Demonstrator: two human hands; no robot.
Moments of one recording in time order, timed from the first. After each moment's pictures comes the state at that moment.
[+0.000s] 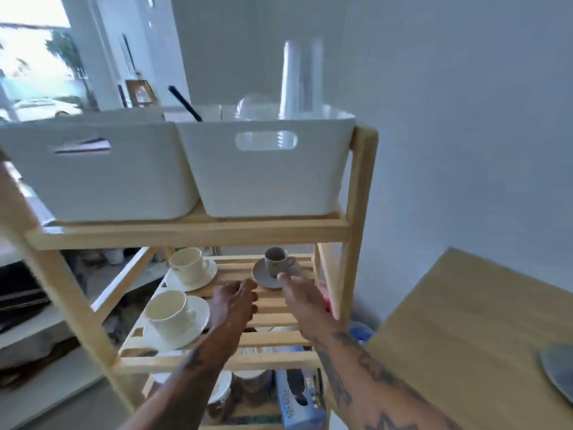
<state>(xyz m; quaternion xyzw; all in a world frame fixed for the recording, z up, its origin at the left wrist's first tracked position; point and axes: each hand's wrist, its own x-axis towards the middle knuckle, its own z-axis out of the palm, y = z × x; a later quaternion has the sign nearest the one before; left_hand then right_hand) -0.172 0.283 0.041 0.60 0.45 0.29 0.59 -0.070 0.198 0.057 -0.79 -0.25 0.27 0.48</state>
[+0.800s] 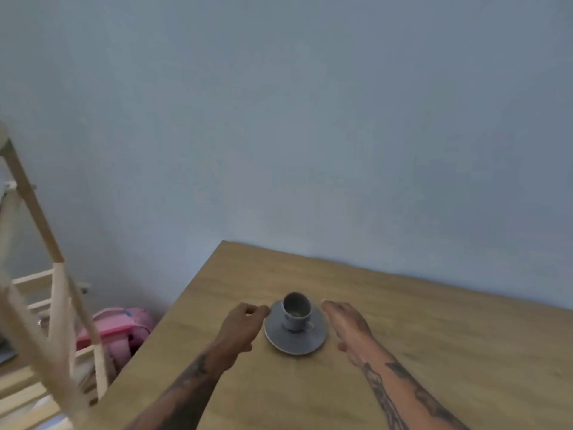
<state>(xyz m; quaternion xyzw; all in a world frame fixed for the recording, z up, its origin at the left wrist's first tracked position) 0.075 -0.057 0.048 0.75 0.24 -0.07 0.61 0.099 -0.256 0.070 -0.80 0.19 0.10 0.55</state>
